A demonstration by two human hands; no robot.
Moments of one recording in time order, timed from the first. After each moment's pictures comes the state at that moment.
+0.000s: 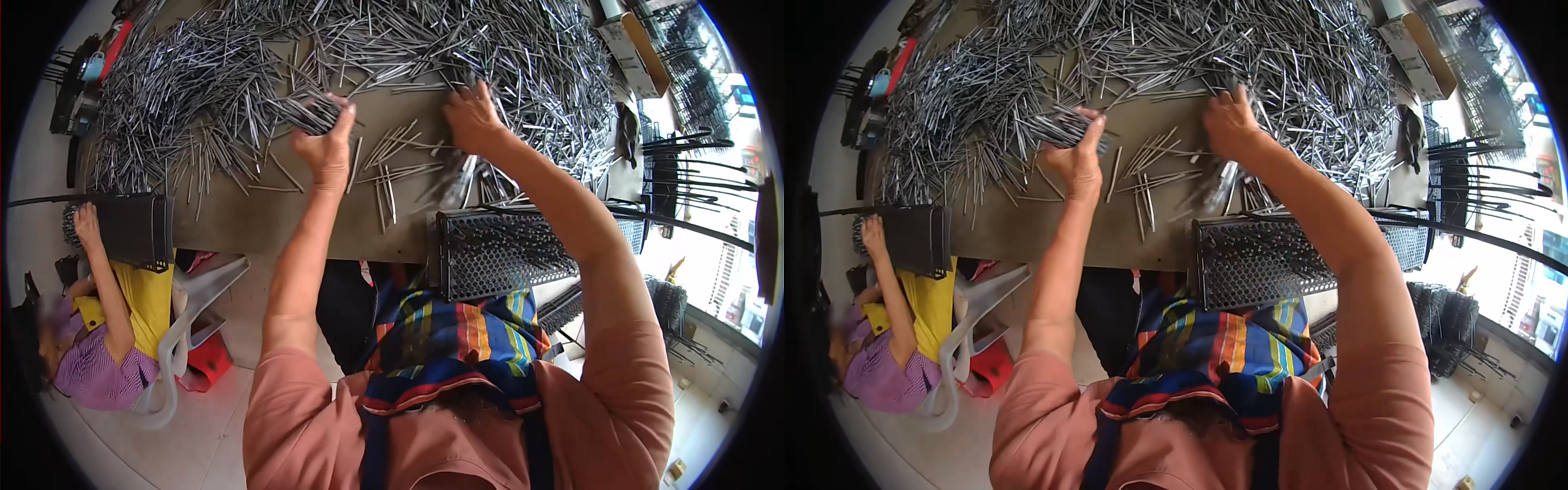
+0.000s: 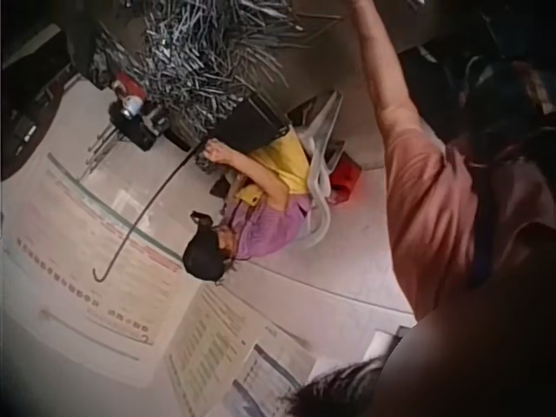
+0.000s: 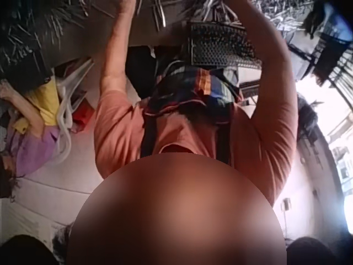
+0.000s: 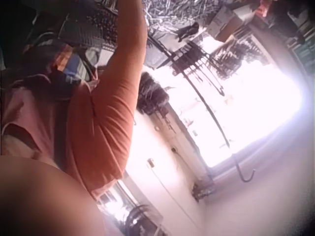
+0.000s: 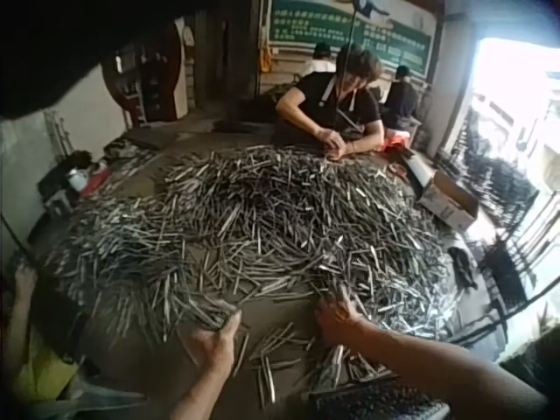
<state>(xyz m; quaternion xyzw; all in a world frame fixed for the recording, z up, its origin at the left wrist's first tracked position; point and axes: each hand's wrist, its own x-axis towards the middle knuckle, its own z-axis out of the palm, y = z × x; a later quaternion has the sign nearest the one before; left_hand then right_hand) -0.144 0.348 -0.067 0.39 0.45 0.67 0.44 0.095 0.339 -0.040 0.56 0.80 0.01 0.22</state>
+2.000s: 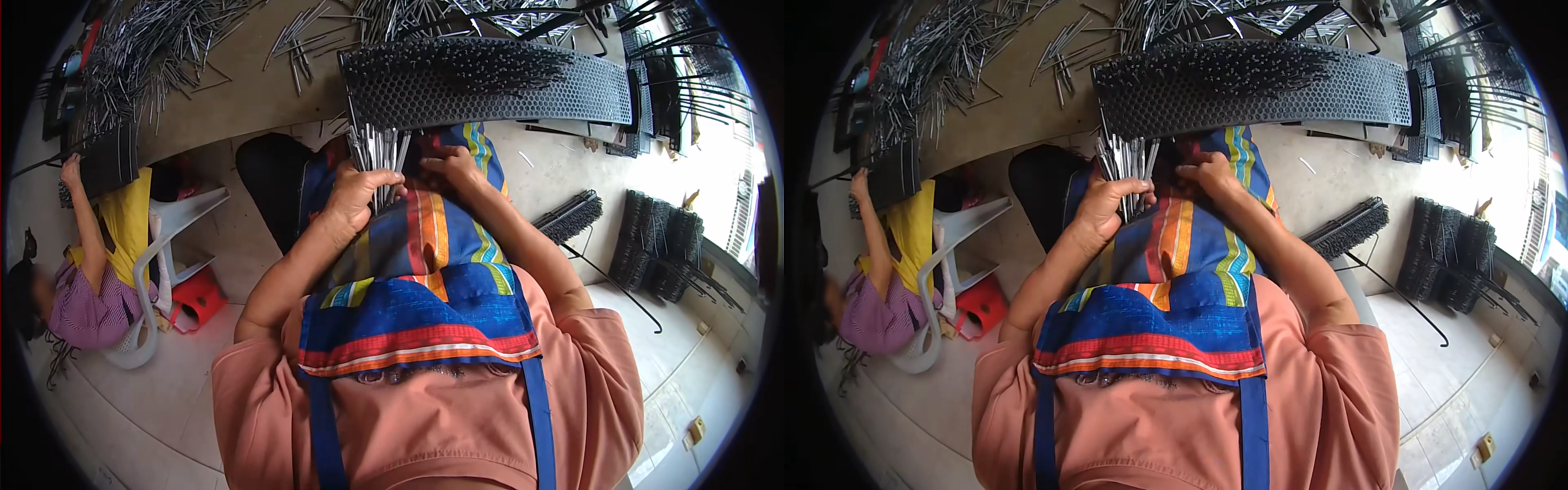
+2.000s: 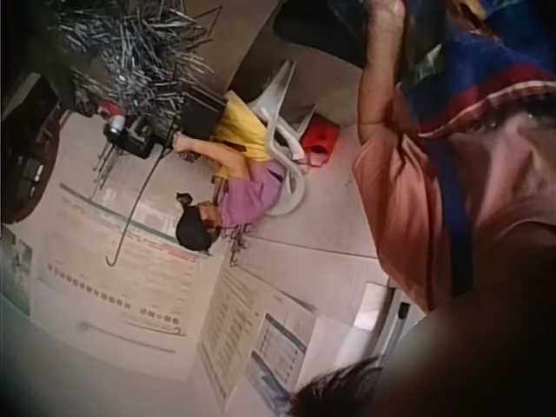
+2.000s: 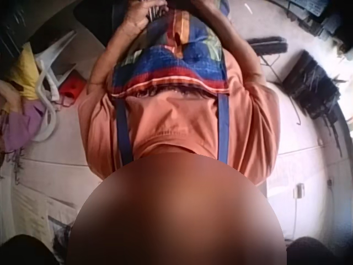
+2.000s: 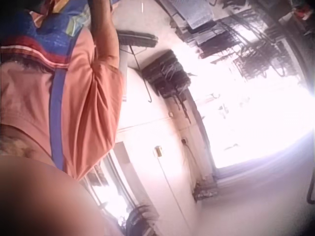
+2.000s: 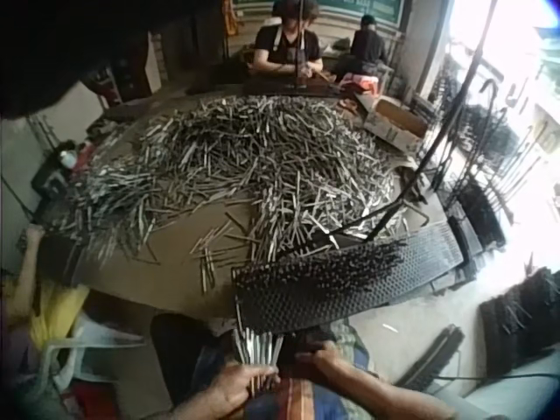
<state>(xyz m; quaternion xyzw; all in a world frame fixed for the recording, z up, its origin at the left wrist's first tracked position) -0.089 0.001 -0.006 0.22 0.48 0.22 0.82 0.116 -0.051 -0.062 0.65 0.12 -0.67 -0.34</state>
